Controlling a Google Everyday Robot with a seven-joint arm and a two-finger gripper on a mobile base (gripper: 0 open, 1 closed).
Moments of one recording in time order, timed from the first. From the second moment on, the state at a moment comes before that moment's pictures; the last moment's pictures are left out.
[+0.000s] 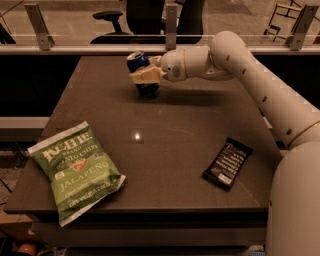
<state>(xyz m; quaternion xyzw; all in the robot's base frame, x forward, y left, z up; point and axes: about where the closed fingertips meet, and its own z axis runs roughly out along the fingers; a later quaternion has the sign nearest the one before) 0.716 0.047 0.866 -0.47 0.64 0.40 0.45</state>
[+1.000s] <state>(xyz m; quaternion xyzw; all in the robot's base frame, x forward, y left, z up) 0.716 0.054 0.882 -0.46 0.57 0.43 0.52</state>
